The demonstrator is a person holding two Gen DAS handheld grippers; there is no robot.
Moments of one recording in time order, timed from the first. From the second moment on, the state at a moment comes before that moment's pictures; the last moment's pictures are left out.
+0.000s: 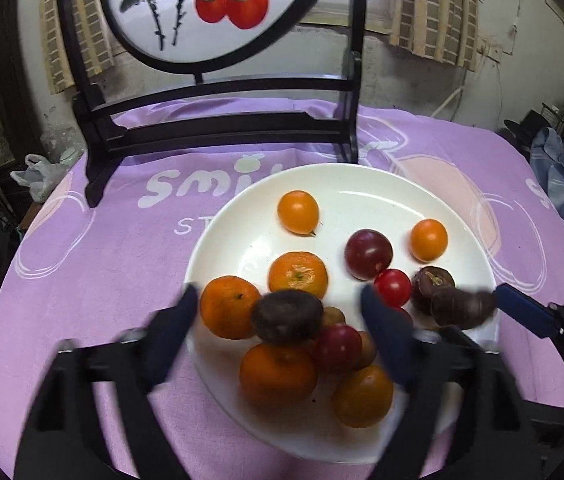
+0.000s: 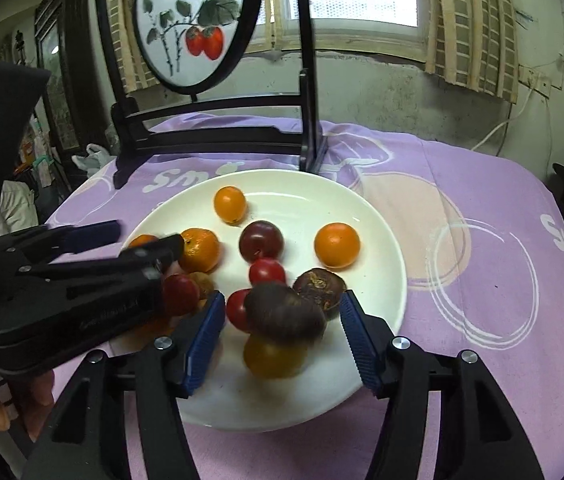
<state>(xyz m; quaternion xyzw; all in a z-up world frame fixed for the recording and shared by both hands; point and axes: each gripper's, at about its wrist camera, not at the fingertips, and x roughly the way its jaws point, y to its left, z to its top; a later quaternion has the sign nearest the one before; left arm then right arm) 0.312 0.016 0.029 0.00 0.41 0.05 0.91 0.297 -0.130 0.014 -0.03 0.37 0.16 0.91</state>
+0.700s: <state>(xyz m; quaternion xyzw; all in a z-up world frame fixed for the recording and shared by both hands) 0.162 0.004 0.037 0.00 0.39 0.05 0.92 0.155 -0.169 0.002 -0.03 0.38 0.12 0.91</state>
